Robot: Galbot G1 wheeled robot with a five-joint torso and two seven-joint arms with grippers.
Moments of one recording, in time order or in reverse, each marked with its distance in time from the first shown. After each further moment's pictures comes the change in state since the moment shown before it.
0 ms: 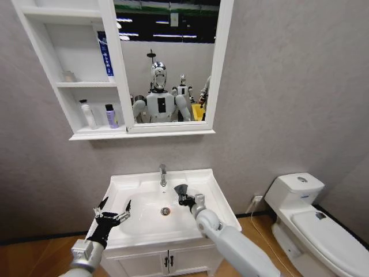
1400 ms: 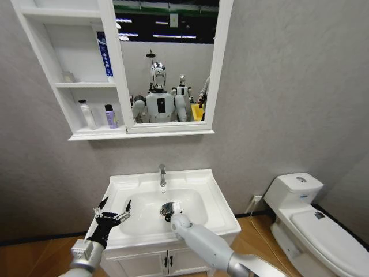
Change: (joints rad) left arm 0.000 0.000 0.000 0.000 0.000 0.000 0.000; right arm 0.195 0.309 -0.198 -0.516 0.126 -0.014 -0.051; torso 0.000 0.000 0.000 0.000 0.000
